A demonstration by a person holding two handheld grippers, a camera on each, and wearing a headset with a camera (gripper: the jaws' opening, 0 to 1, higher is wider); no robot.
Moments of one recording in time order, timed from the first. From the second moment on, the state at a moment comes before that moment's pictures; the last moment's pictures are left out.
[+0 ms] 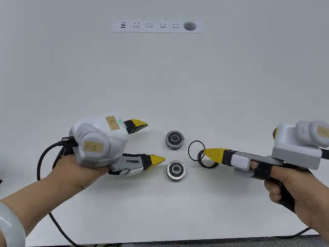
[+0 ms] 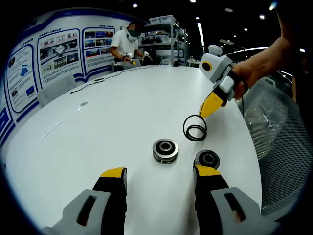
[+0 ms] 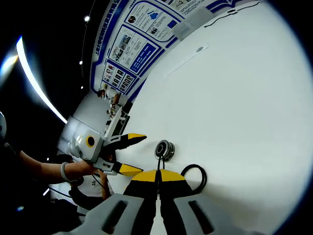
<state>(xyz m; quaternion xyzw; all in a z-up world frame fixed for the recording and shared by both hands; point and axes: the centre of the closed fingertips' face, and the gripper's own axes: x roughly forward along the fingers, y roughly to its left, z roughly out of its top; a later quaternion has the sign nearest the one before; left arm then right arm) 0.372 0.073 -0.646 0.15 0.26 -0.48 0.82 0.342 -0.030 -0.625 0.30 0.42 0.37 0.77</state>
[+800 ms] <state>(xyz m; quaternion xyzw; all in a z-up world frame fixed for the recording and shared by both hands) 0.360 0.083 -0.651 0.13 0.27 -0.47 0.83 0.339 -0.056 -0.652 0.24 0.43 0.34 0.80</state>
